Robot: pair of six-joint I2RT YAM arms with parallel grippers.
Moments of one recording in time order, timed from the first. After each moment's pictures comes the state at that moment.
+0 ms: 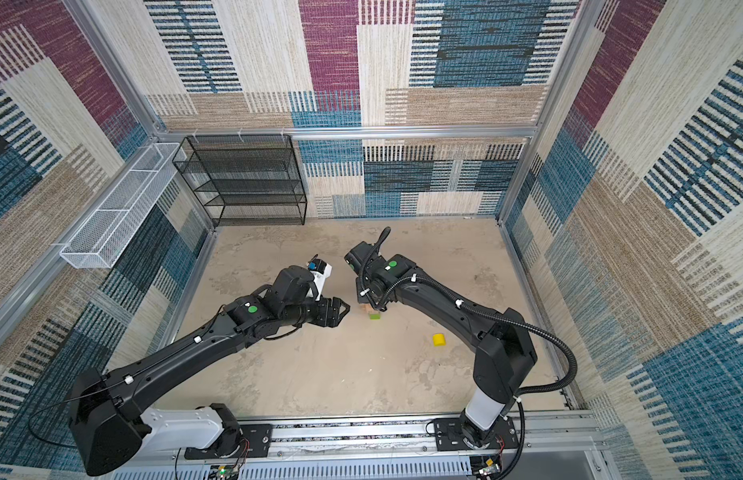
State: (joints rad) left arm -0.77 1.29 1.06 -0.52 0.06 -0.47; right arm 0.76 1.67 1.48 -0.94 0.24 0.57
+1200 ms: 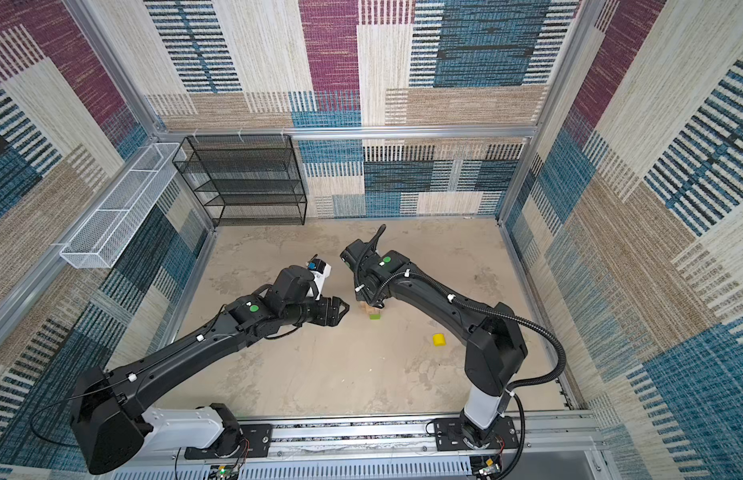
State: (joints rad) left arm -0.75 1.30 1.05 -0.51 0.06 -0.47; right arm 0.76 1.73 1.55 -0.98 0.27 0.57
